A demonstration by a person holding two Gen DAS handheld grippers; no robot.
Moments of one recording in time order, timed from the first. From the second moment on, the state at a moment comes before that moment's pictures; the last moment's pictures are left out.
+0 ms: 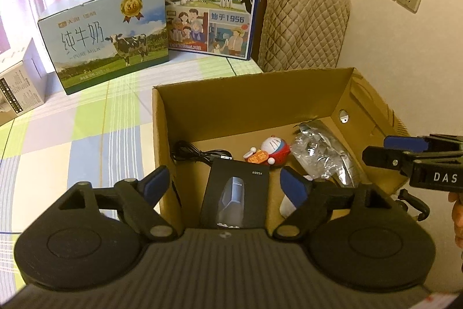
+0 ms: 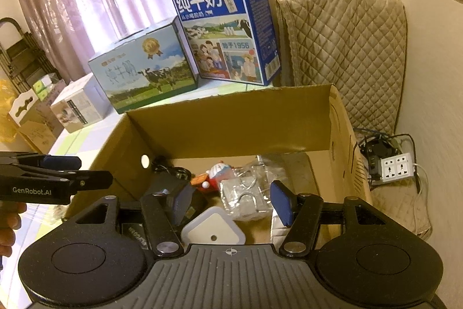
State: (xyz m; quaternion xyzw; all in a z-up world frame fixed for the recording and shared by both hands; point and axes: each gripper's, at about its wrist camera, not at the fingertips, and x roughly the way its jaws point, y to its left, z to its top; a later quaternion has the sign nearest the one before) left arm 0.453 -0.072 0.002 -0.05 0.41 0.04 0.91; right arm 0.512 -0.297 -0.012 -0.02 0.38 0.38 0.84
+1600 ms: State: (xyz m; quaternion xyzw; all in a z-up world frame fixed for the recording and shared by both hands) left arm 0.252 0.076 -0.009 -0.13 0.43 0.08 0.89; right arm 0.314 -0.195 -0.022 -0.03 0.41 0.42 0.81
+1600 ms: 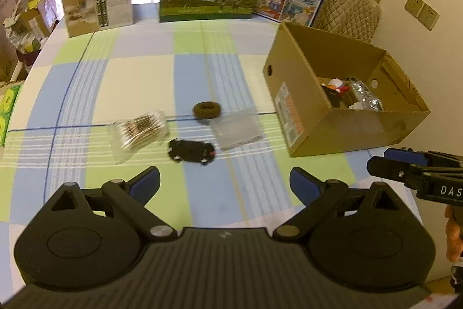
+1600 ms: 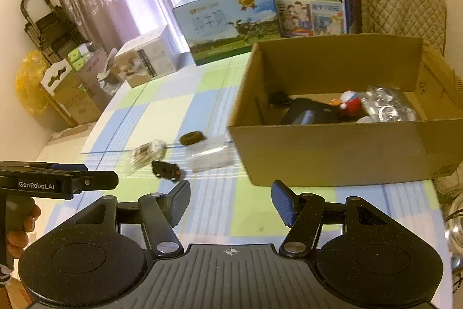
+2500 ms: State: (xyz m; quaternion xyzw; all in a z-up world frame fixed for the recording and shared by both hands) left arm 0.221 0.161 -0.039 -0.14 0.45 0.14 0.87; right arm 0.279 -0.074 -0.073 -0.09 0.41 0.42 0.80
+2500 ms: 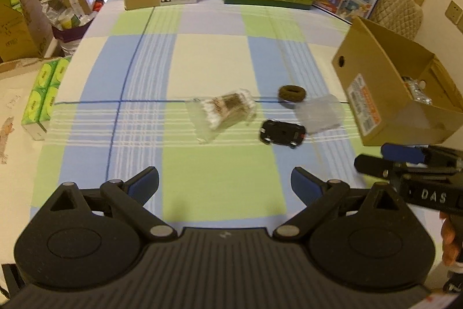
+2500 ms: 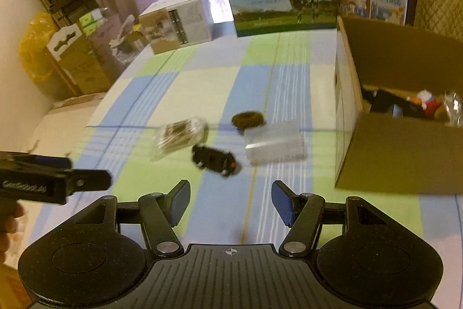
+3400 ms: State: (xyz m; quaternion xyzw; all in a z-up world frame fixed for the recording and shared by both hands) left arm 0.298 0.209 -0.082 -0.10 0.47 0.14 0.87; right arm 0.338 0.008 -0.138 -0.21 0.37 0.35 0.83
